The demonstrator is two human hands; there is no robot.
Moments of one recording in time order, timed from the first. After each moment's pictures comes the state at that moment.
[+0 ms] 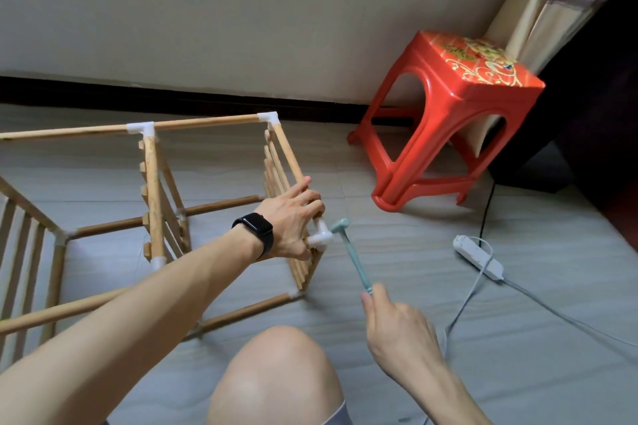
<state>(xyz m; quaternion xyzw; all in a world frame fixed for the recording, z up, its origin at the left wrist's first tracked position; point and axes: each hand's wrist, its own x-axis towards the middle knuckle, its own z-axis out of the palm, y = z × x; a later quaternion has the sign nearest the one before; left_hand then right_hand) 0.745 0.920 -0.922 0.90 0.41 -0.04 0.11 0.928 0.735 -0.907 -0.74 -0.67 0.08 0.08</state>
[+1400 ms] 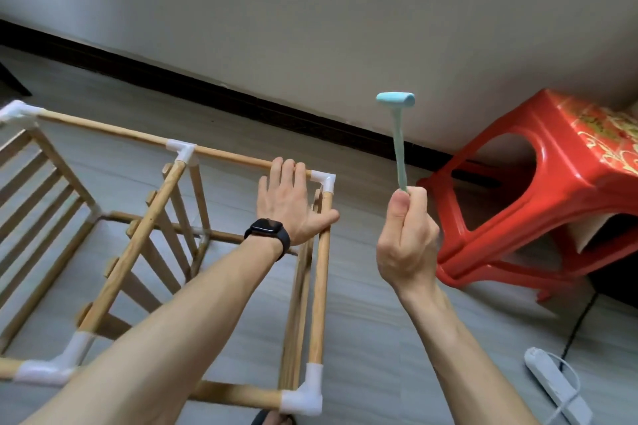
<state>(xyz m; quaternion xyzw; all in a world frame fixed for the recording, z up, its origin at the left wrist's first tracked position) 0.688 1.011 -0.964 0.65 0.74 0.15 0.07 0.865 0.962 -0.897 -0.55 -0.71 0.09 0.42</state>
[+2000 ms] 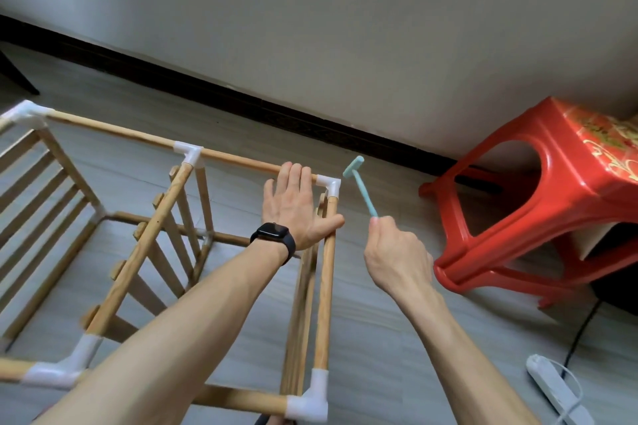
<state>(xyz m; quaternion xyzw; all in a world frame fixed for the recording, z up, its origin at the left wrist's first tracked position) 0.688 1.009 -0.964 0.66 0.73 0.15 0.08 0.856 0.959 -0.892 -0.70 -0.69 0.14 0.10</state>
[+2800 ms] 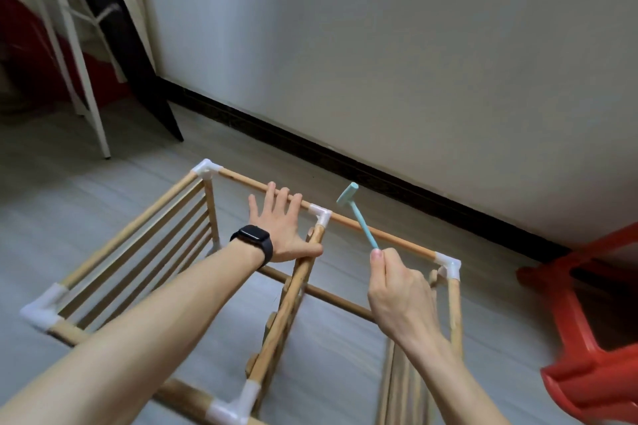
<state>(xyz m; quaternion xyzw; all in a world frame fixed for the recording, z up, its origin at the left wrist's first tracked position) 0.444 0.977 -0.944 0.61 0.78 0.02 0.13 0.682 0.949 -0.893 -0.56 -0.79 0.18 0.18</state>
